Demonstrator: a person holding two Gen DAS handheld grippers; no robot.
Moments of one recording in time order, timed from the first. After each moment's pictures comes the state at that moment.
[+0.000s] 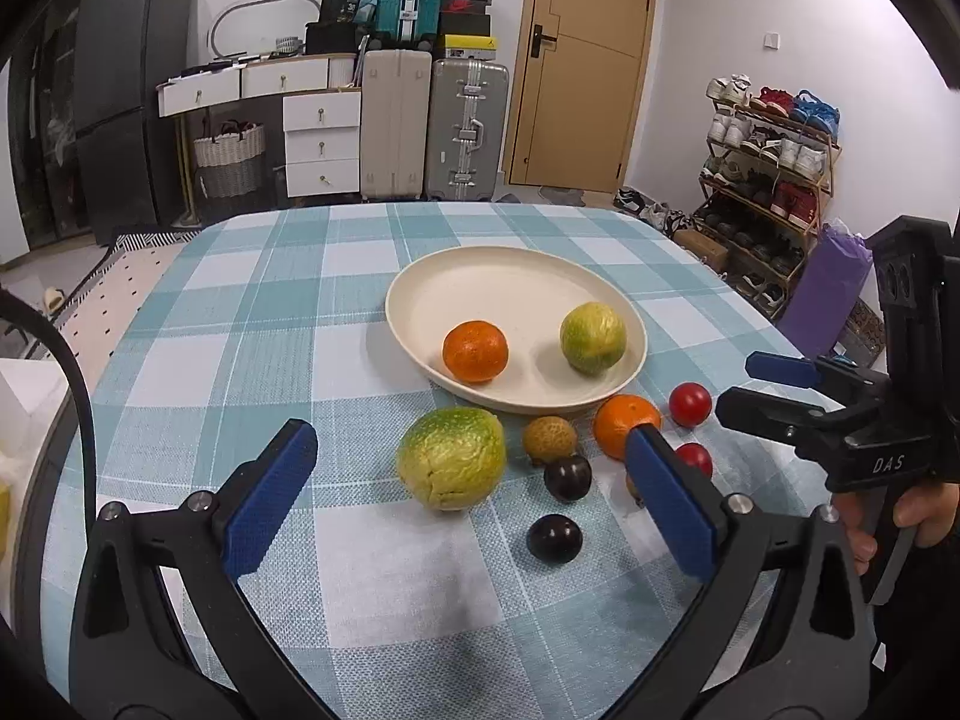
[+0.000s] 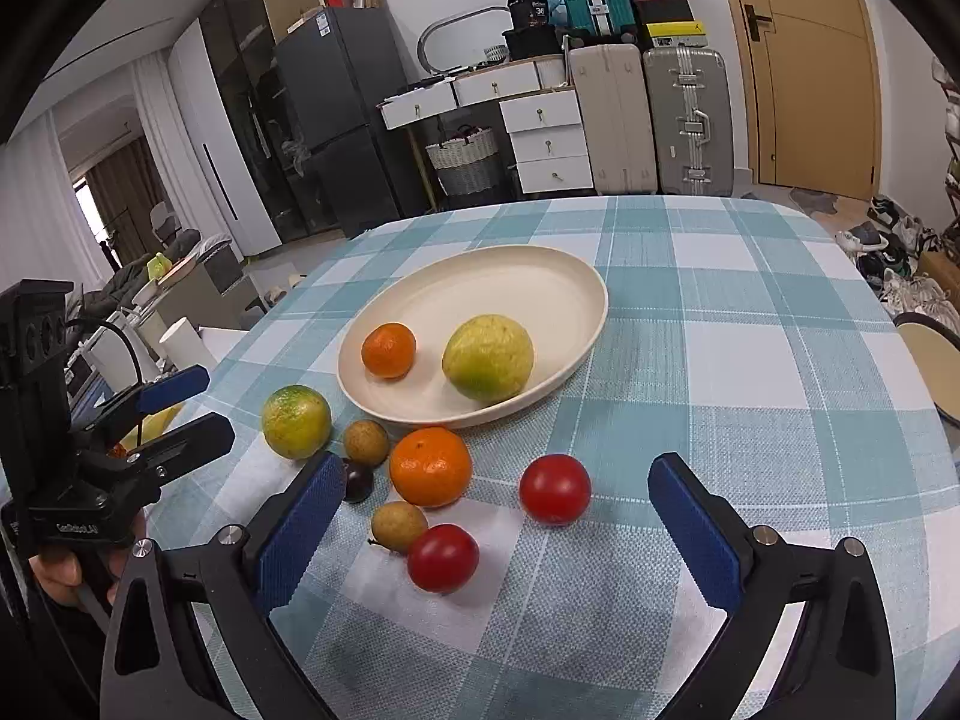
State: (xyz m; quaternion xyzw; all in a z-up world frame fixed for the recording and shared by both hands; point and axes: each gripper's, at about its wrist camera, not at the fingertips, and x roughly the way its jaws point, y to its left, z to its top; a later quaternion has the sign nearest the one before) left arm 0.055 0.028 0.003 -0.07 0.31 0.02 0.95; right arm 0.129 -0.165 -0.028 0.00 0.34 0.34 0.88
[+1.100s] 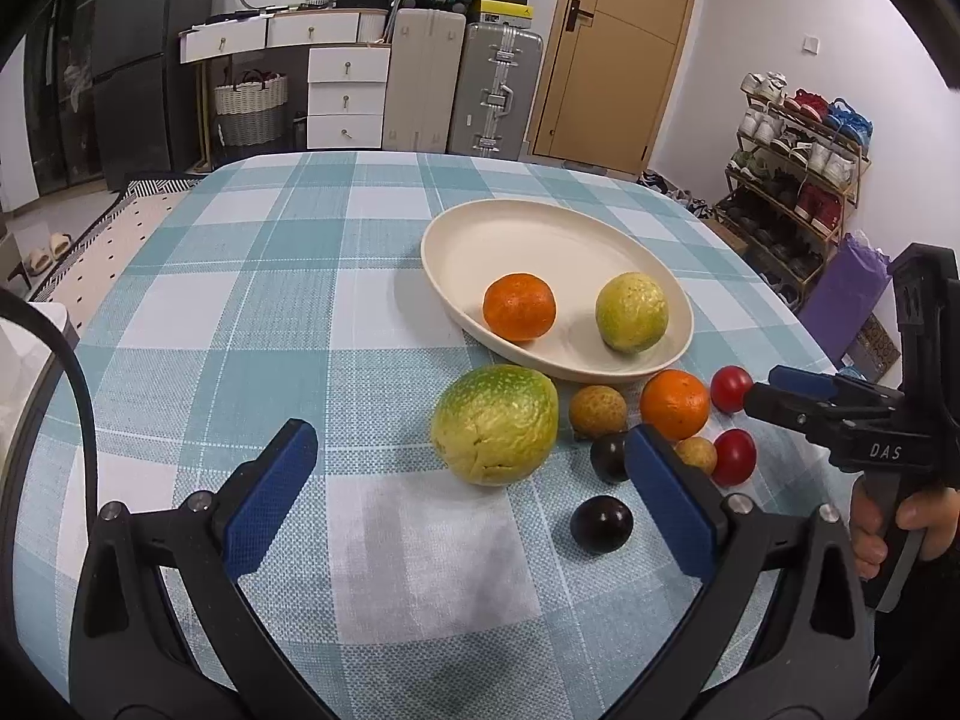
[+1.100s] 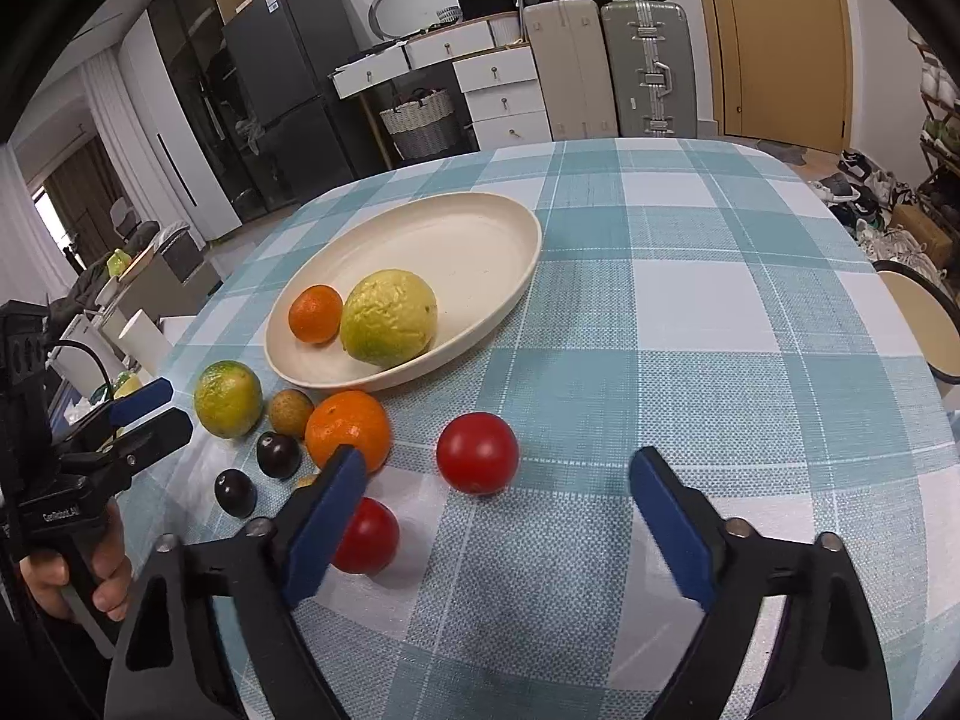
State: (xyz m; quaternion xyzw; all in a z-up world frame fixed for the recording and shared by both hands) left arm 0.073 0.050 -0.027 -0.11 0.35 0.04 0.93; right arm 0.155 -0.175 -0.054 0.00 0.40 0.29 0.87
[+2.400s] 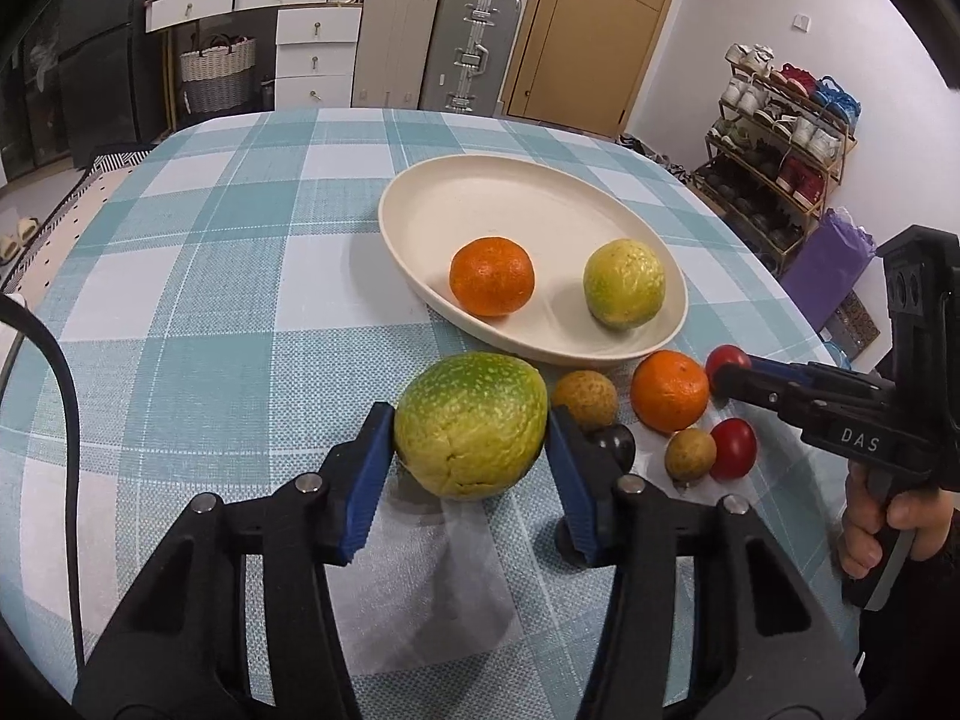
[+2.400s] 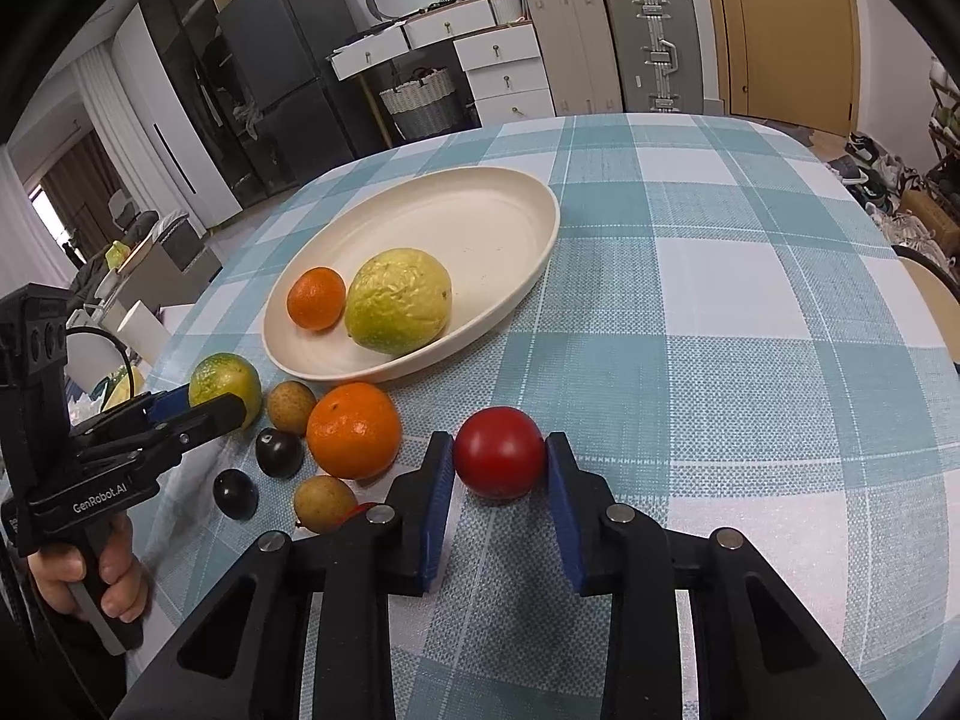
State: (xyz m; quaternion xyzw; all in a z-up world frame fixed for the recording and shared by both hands) left arm 0.105 0.048 -0.045 -0.11 0.39 0.00 0.91; right arm 0.159 -0.162 -0.059 -0.01 0.42 0.29 0.86
